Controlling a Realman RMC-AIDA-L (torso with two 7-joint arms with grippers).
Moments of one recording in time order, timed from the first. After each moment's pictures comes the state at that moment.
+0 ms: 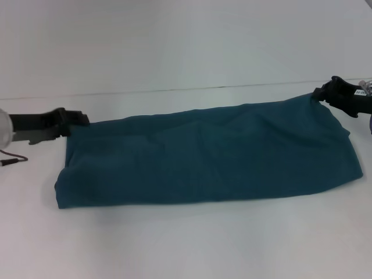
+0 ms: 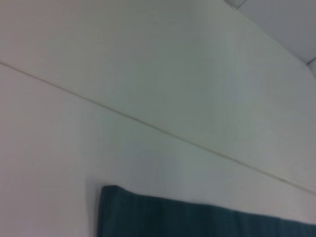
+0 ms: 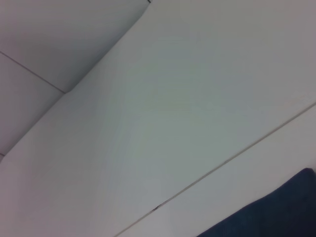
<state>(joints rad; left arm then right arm) -0.78 -2.01 0.63 0.60 2.36 1.00 -2.52 0.72 1.97 -0.54 -0.53 -2.18 -0.86 2.49</state>
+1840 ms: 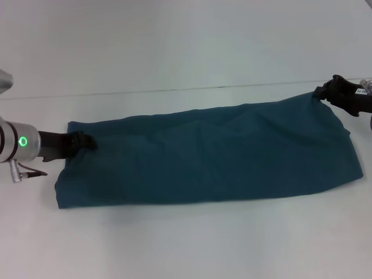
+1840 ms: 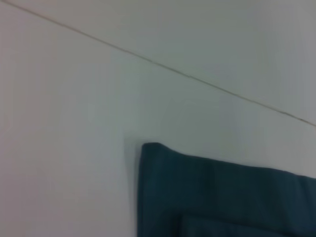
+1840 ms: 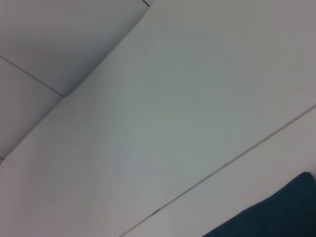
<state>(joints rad) -0.88 -2.00 0.76 0.37 2.45 0.78 -2.62 0.72 1.97 -0.54 -0.53 -2.17 -0.86 2.48</state>
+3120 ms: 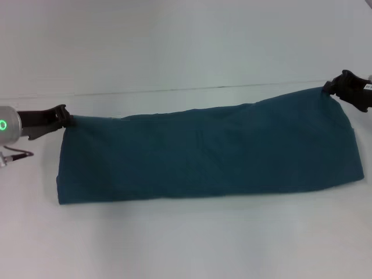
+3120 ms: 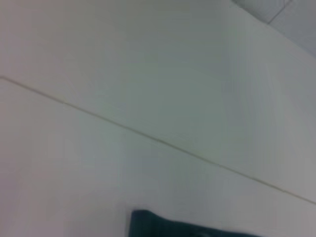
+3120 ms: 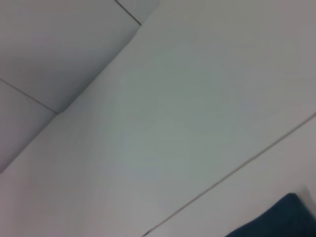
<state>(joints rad) -0.77 -2.04 0.75 0.62 2.37 0.82 -2.62 0.71 1.96 -0.54 -0.53 -2.16 -0.82 2.48</state>
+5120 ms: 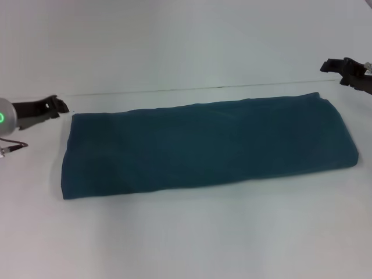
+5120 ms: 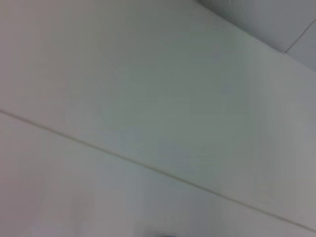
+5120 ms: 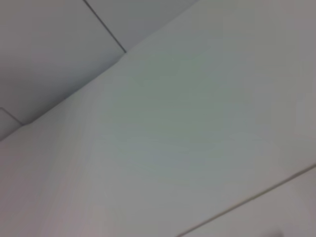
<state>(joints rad) -0.80 -2.04 0.75 0.58 2.37 0.70 -2.60 0.78 1.91 -0.63 -0.46 -2.16 -0.63 2.44</state>
